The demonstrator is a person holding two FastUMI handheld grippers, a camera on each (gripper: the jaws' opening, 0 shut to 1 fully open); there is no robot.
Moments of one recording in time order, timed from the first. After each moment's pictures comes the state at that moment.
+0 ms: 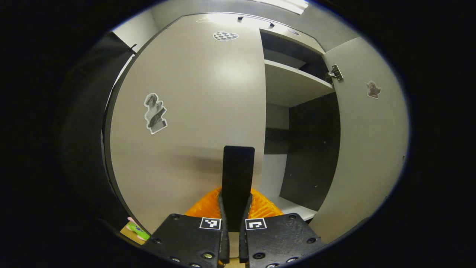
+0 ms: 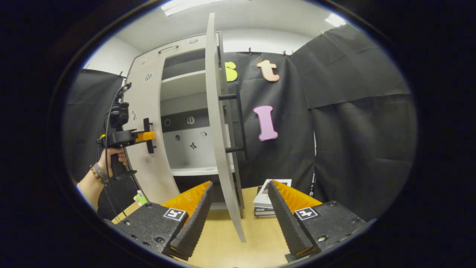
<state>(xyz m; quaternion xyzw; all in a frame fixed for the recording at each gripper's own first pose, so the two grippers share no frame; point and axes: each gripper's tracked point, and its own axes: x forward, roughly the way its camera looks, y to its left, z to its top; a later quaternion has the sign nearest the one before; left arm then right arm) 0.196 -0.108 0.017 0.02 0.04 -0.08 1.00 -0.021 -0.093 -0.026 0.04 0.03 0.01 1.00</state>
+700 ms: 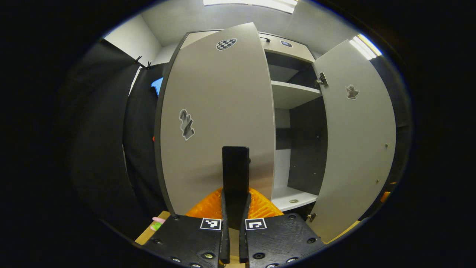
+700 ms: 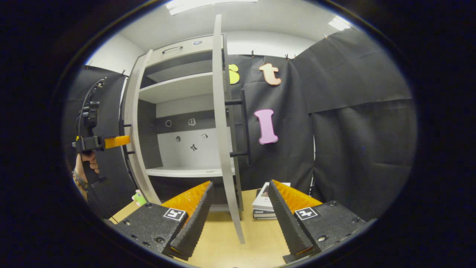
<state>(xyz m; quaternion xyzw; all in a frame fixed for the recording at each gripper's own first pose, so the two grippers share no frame) 0.102 -0.056 0.031 0.05 0.04 -0.06 1.00 -0.024 -0.079 -0.016 0.03 0.01 0.01 1.00</state>
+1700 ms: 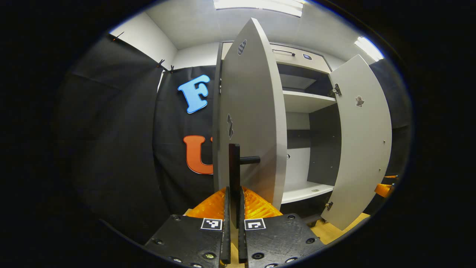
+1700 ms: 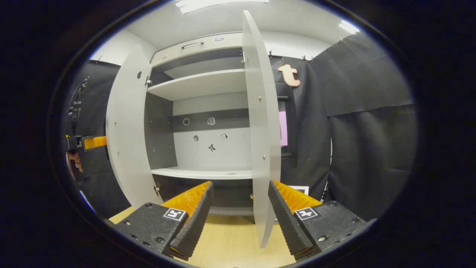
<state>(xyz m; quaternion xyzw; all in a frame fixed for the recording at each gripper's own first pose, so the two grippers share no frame) 0.037 0.059 0.042 0.04 0.03 0.00 1.00 -0.006 -0.019 -0.016 0.00 0.01 0.05 1.00</state>
